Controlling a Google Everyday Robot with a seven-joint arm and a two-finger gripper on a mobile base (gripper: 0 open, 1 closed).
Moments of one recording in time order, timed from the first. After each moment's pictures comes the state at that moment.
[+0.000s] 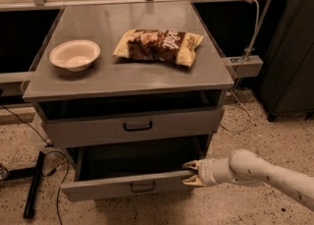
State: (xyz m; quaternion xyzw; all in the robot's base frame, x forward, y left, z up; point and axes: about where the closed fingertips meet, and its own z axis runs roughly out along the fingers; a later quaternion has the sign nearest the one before) arm 0.513 -0.133 0.414 -0.67 0.64 0.14 0.36
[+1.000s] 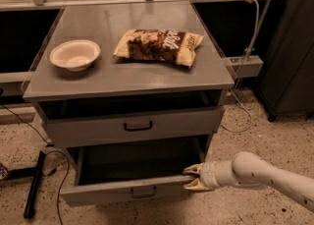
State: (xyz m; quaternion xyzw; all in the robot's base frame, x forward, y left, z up) arm 0.506 -0.139 0.422 -0.67 0.64 0.13 0.36
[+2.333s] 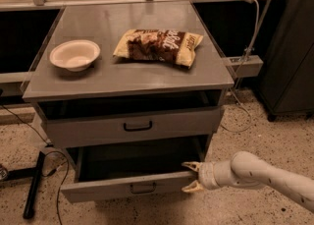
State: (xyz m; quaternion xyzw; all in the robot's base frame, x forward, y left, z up) arm 0.499 -0.134 0.416 -0.67 0.64 0.16 0.36
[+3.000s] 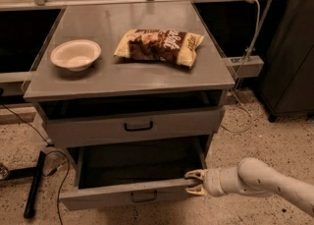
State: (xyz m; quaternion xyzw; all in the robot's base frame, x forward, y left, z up) arm 0.475 -0.147 0.418 -0.66 0.64 0.17 0.35
